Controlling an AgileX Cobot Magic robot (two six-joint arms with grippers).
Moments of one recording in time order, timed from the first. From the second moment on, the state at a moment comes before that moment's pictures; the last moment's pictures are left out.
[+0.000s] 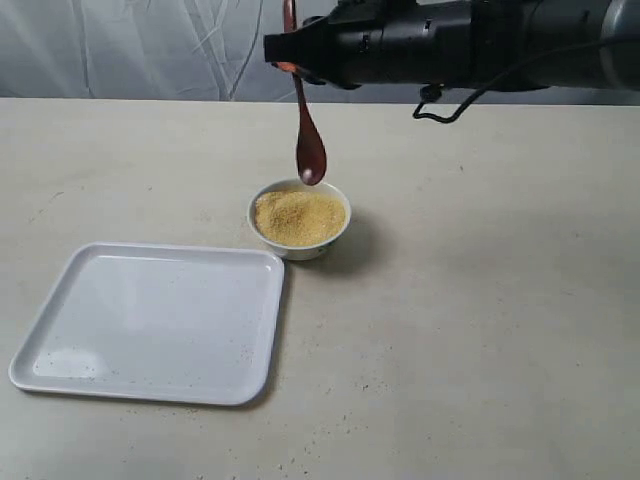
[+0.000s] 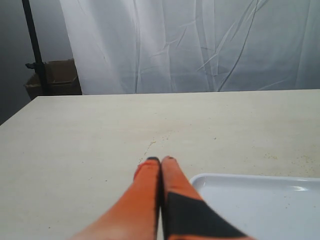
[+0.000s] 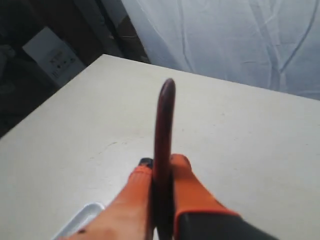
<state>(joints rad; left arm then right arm) 0.01 0.01 0.00 0.07 0.21 -0.03 0.47 1.84 -1.31 1.74 0.44 -1.53</state>
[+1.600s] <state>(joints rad) 0.01 0.01 0.00 0.07 0.21 -0.03 0.36 1.97 -0.99 -0.49 -0.95 0.76</state>
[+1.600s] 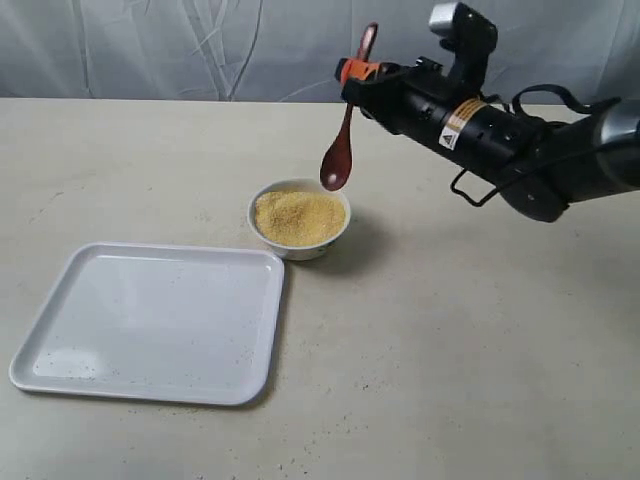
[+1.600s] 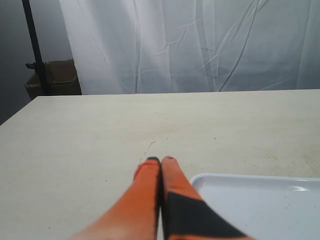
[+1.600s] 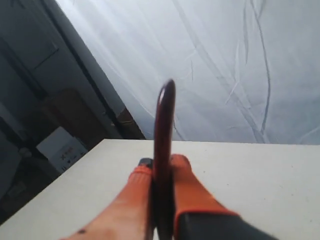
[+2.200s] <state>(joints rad) 0.01 0.01 0.00 0.07 0.21 -0.03 0.45 2.19 -1.10 -0.52 -0.97 0.54</state>
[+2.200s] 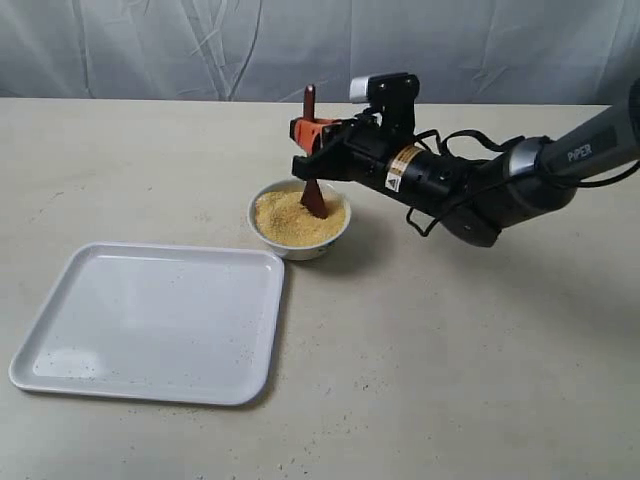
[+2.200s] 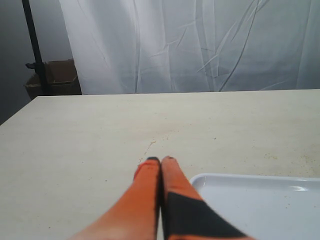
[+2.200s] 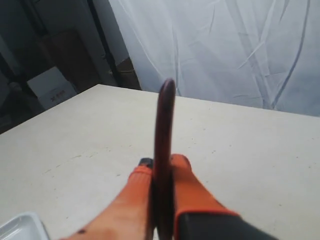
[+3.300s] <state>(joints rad) 0.01 0.01 0.00 0.07 0.21 -0.03 0.56 2.17 -1.19 -0.54 -0.82 0.49</state>
